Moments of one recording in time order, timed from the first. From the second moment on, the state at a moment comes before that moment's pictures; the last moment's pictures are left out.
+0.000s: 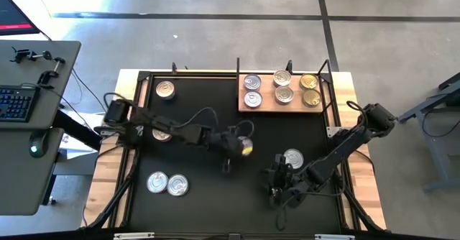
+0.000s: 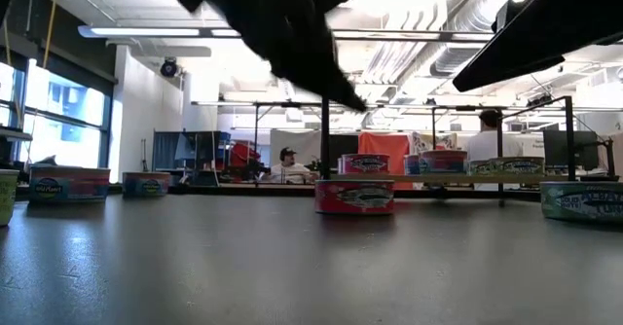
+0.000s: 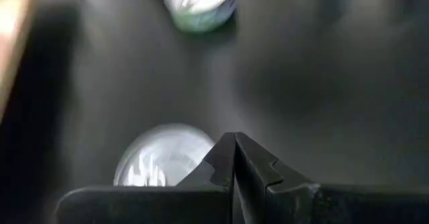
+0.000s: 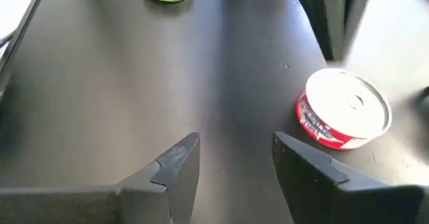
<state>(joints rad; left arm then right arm) -0.17 1.84 1.18 -0.07 -0.11 0.12 0.72 1.61 0.88 -0.12 0.71 0.57</state>
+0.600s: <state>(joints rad) -0.17 1.99 1.13 0.02 -0.18 0.44 0.64 1.72 0.88 -0.09 0.73 0.52</state>
